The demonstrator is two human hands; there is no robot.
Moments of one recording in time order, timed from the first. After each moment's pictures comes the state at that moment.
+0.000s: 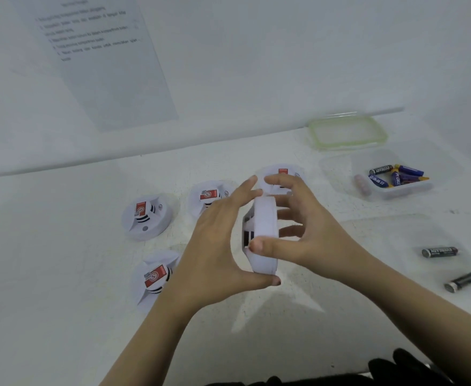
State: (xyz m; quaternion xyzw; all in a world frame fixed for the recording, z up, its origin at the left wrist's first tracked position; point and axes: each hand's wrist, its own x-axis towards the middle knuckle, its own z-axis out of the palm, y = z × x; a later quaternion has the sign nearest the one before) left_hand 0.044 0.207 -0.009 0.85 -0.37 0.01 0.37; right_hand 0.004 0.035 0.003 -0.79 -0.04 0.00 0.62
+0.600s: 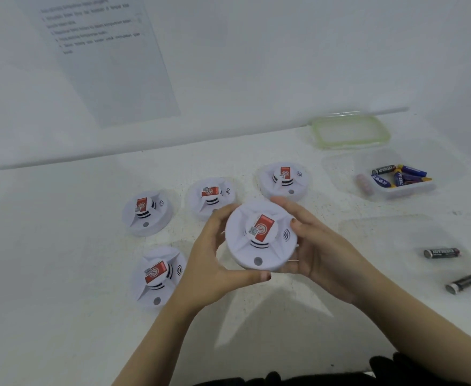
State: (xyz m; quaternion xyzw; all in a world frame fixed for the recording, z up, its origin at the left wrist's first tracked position) left_hand 0.040 0.216 -0.045 0.77 -0.24 -0.07 0.59; right_hand 0.001 0.022 -0.043 -0.51 0.01 0.13 0.85
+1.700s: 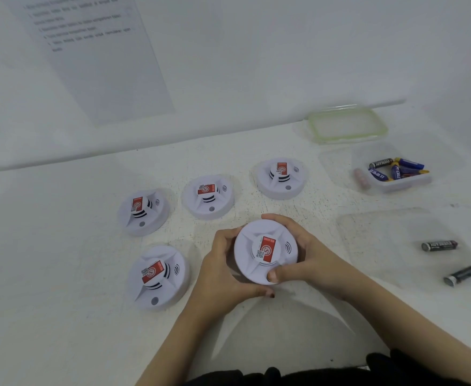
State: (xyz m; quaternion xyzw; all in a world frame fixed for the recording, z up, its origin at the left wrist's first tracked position) left_hand 0.027 0.206 -0.079 0.81 -0.16 -0.11 0.56; right_hand 0.003 0.018 -0.078 -0.70 -0.05 0.11 0.70
